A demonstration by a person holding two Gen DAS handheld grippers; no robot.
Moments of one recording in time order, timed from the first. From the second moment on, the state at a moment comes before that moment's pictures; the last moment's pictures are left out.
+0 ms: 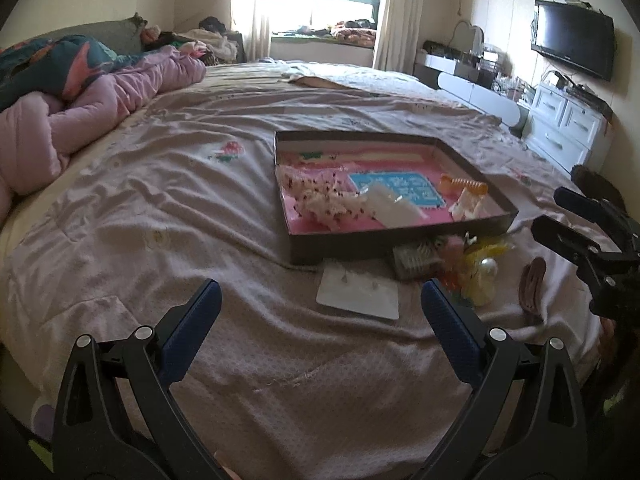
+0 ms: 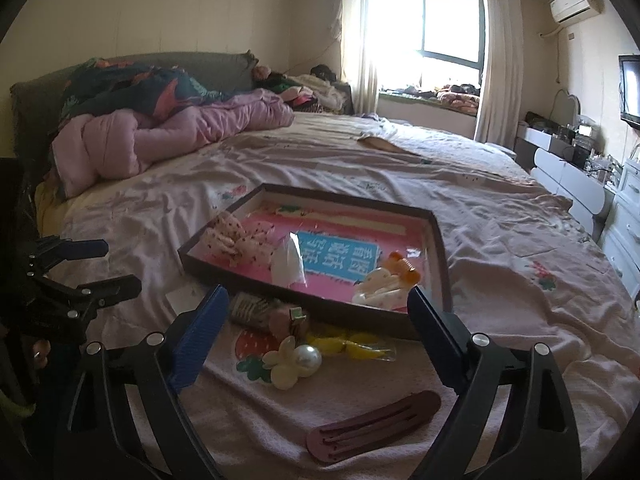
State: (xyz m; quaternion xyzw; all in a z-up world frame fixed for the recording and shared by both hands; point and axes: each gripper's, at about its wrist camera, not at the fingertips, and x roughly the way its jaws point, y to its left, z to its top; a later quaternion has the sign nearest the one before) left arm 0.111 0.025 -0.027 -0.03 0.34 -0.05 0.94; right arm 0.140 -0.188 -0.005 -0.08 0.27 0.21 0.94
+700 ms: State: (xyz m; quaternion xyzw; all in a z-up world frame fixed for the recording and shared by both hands) left arm 0.140 0.014 -0.062 -0.02 0.37 -0.11 0.92; right arm 0.204 -0.159 -0.065 -0.08 0.37 0.25 0.89
